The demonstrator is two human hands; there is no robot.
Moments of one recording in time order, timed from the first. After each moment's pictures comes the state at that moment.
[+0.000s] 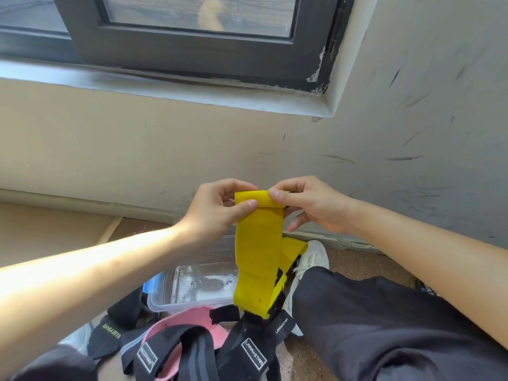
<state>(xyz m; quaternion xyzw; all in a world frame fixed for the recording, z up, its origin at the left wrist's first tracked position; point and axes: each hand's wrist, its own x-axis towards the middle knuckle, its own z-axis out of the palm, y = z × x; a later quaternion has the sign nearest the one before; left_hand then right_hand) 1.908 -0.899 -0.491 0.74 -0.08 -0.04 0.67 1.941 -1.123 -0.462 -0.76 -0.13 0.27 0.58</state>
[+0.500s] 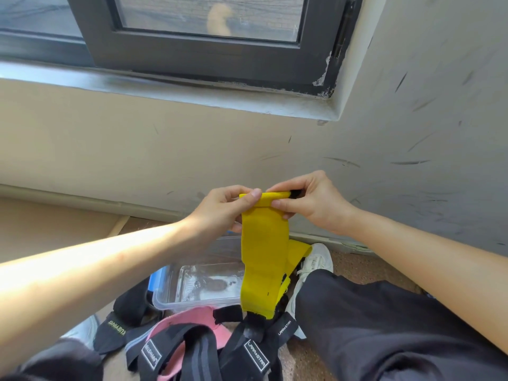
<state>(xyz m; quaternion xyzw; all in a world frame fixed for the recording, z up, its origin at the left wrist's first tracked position) 1.909 -0.895 -0.487 0.74 -0.04 -0.13 0.66 1.944 -1.116 -0.473 -0.78 -0.20 0.11 0.58</state>
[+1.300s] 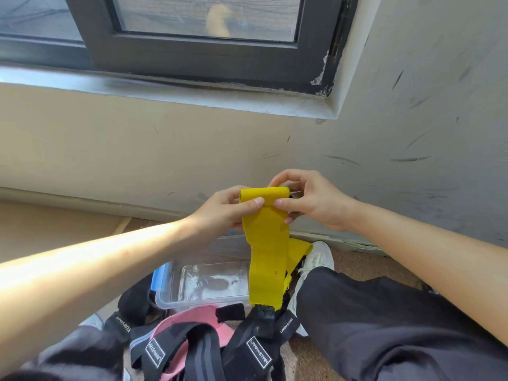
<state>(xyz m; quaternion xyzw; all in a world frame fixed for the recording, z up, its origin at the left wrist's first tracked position) 1.910 -0.897 -0.486 0.71 -0.05 -0.19 0.68 1.944 -1.119 -0.465 -0.77 -0.19 0.18 0.58</state>
